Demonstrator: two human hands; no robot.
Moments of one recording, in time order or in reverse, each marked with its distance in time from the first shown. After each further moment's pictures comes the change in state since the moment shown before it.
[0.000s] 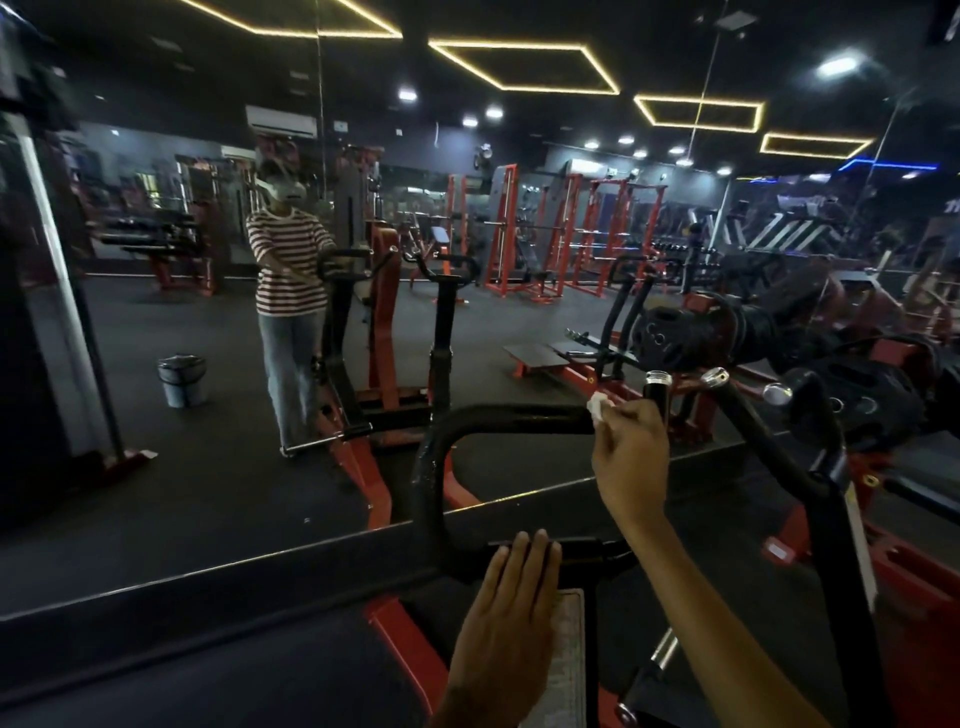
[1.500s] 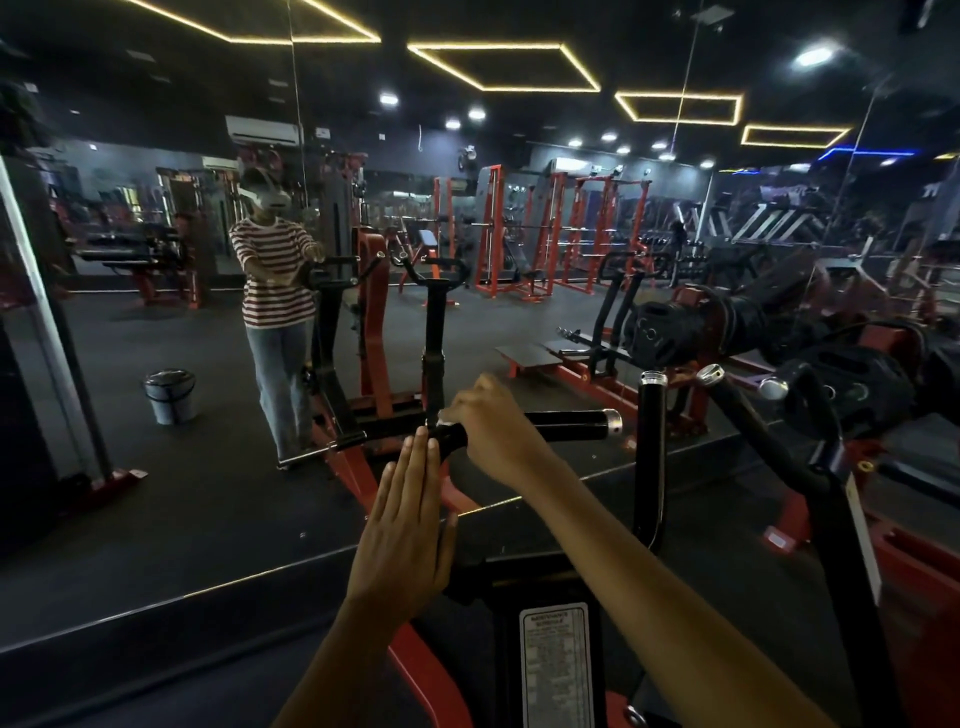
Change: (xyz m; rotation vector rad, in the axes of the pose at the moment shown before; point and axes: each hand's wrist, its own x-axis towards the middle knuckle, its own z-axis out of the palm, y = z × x) left_hand 0.042 -0.110 -0.046 -0.079 0.172 -0.149; right_hand 0.028 -0.102 0.040 -0.084 -0.513 -0.529
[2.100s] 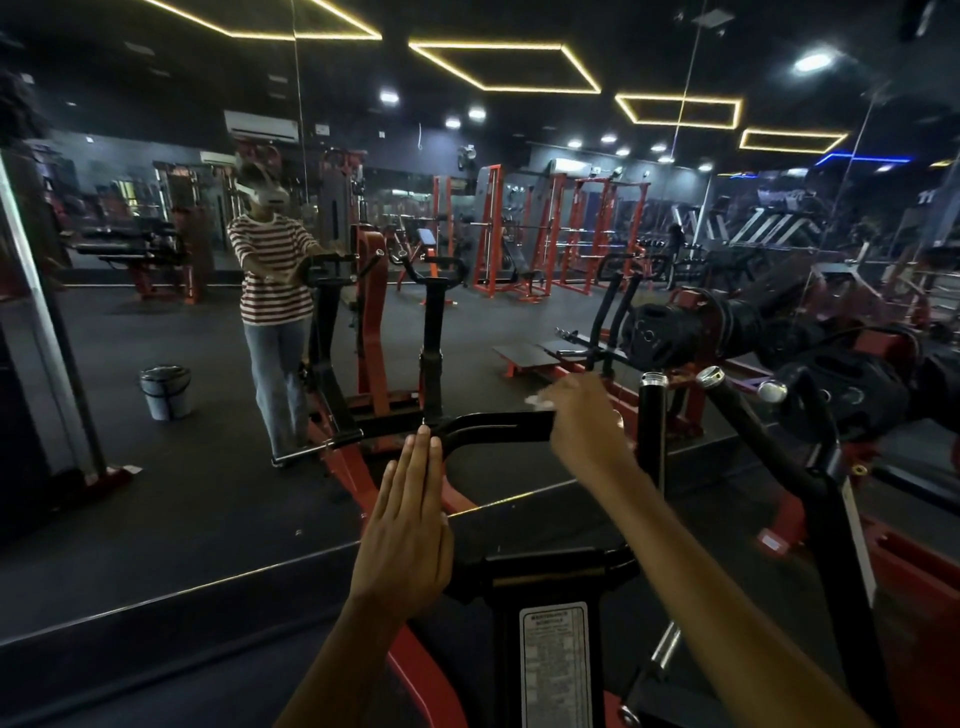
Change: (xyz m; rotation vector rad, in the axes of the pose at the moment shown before) left_hand -0.001 0.001 0.002 -0.031 -0.020 -0.024; right_hand -0.038 0.055 -0.018 -0.019 0.104 0.326
